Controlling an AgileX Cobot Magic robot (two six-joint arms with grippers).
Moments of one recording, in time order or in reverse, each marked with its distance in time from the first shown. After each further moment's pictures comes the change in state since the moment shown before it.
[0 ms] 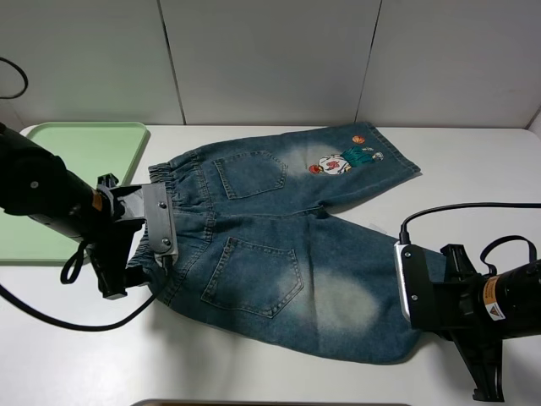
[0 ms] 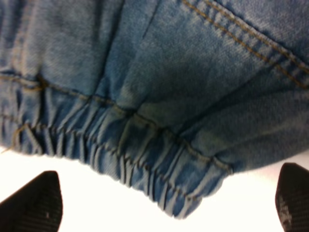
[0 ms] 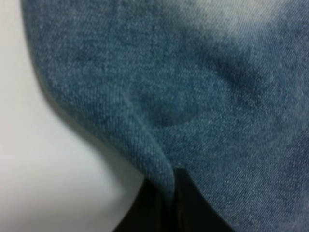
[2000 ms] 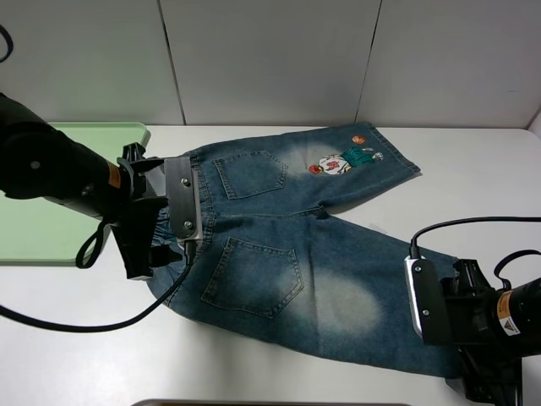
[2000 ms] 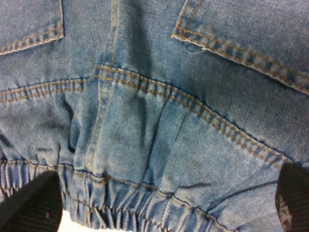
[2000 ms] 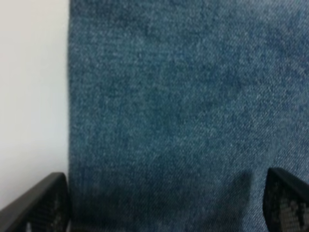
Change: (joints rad) left arm -0.117 -0.095 -0.068 -0.012 0.011 0.010; right arm 0.000 -0.020 0.039 0.043 0.064 -0.026
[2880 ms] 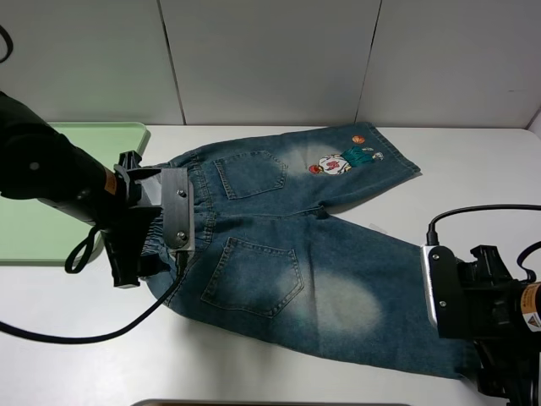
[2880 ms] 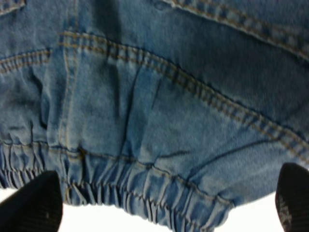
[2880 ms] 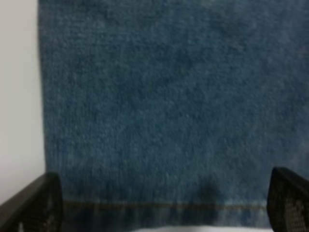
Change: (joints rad) left arm 0.000 0.000 -0.001 0.034 0.083 0.000; right arm 0.000 -0.175 0.003 -0.003 0.090 0.000
